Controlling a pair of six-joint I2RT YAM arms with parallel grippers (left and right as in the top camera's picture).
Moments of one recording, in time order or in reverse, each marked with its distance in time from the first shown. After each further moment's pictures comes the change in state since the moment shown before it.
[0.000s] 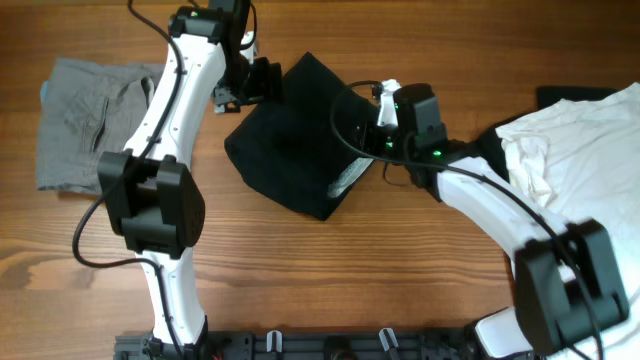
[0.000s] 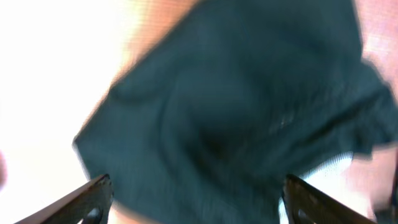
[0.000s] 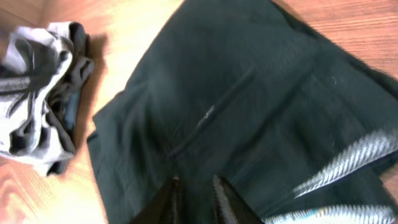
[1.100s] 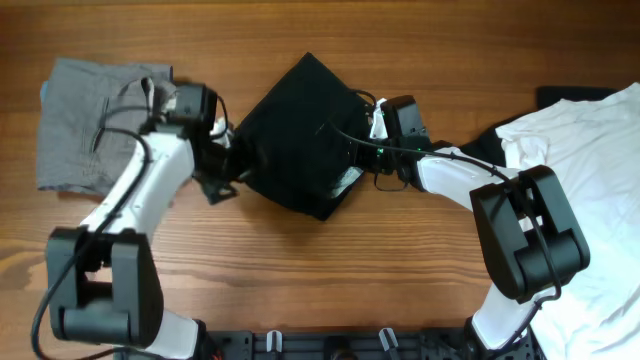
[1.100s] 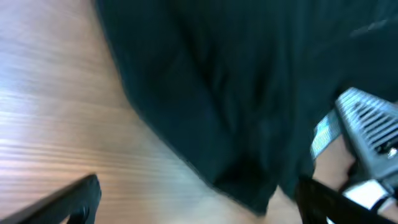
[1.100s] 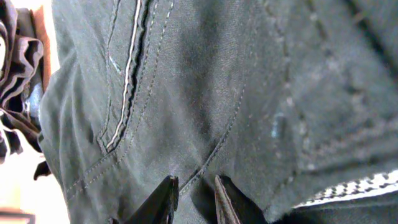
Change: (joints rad) left arm 0.095 -0.471 -0.955 0.526 0.257 -0.244; right arm -0.014 0.233 0.006 0.041 -0.124 0.169
